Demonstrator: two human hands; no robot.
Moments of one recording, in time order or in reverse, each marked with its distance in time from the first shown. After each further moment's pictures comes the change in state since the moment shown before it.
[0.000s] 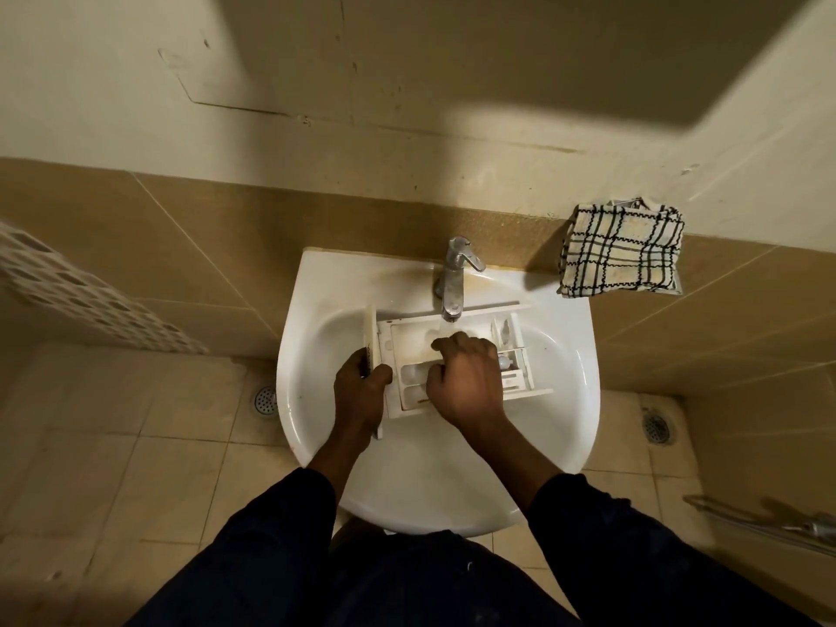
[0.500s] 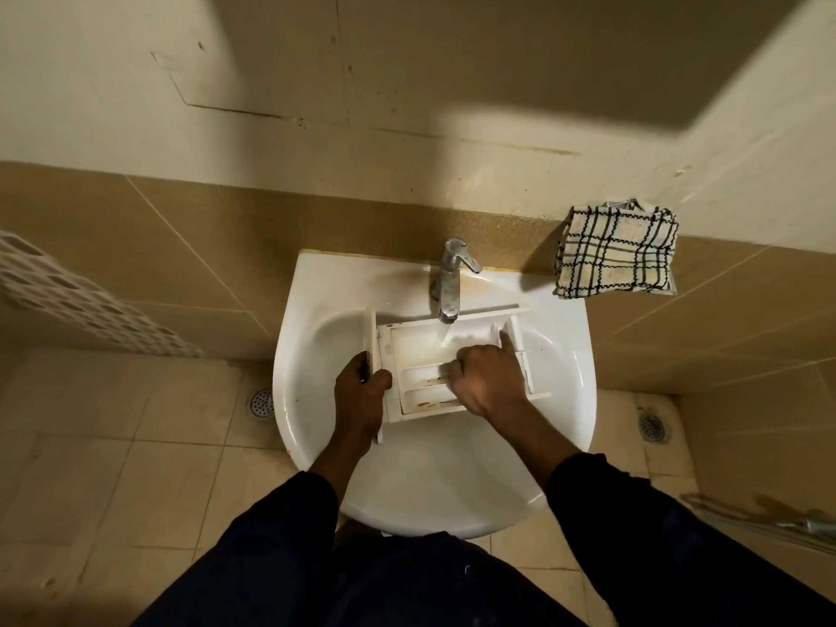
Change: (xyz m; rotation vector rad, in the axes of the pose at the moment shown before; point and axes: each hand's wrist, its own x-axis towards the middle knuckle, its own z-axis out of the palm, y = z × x) left_hand 0.000 -0.006 0.002 -0.033 -0.020 -0.011; right_hand 0.014 0.035 -0.005 -0.231 -0.287 0.003
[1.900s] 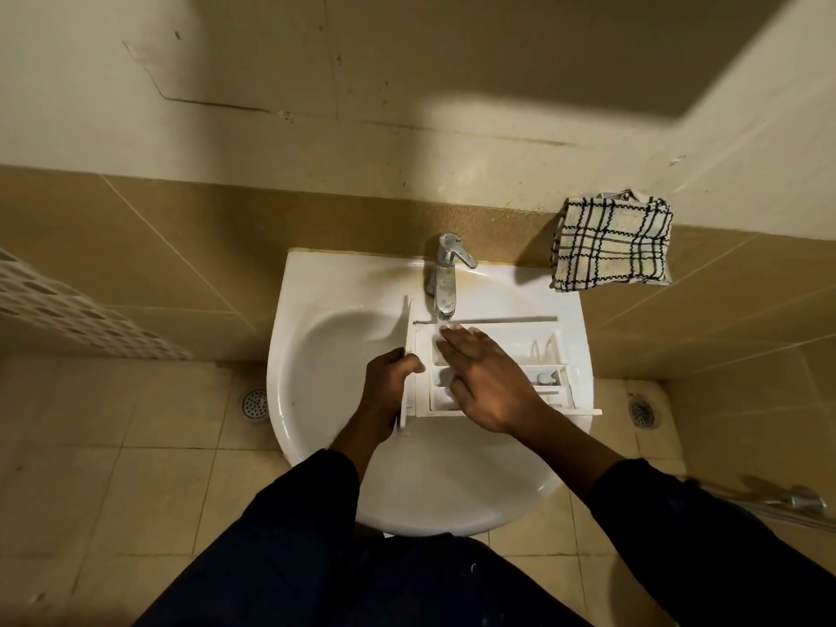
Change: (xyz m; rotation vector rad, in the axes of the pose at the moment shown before) left_hand 0.004 0.030 0.029 -0.101 -0.210 -0.275; right_hand -0.020 0.012 -0.011 0.078 0.000 -0.338
